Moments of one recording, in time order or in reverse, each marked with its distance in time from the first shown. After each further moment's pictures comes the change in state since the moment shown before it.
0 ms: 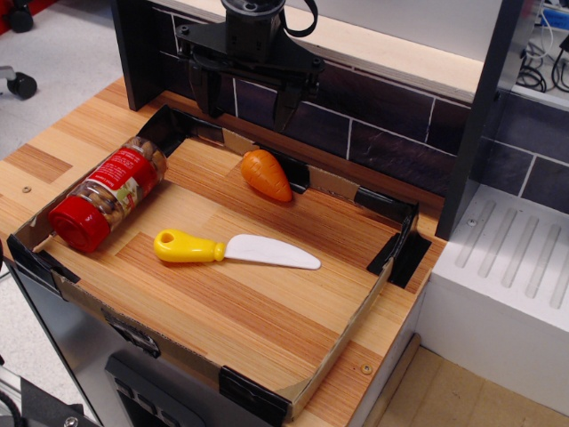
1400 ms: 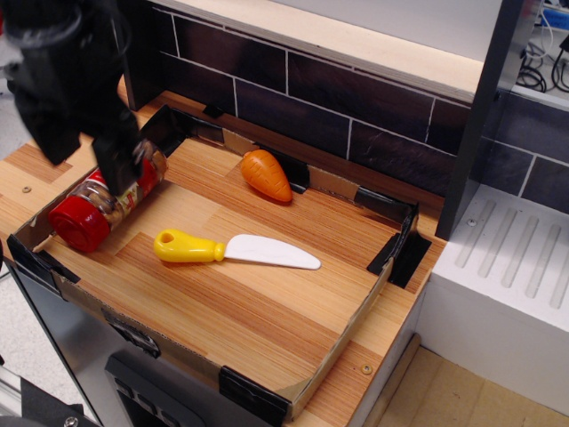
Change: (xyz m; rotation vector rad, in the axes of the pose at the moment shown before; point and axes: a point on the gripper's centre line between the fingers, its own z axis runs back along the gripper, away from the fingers) arm -0.091 0.093 0.011 -0.140 0.134 -0.309
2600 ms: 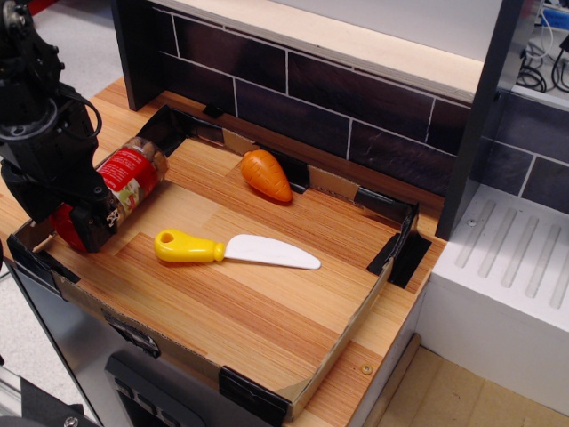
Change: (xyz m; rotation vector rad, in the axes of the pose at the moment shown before) arm -0.013 0.022 -0.055 0.021 -0.017 0.025
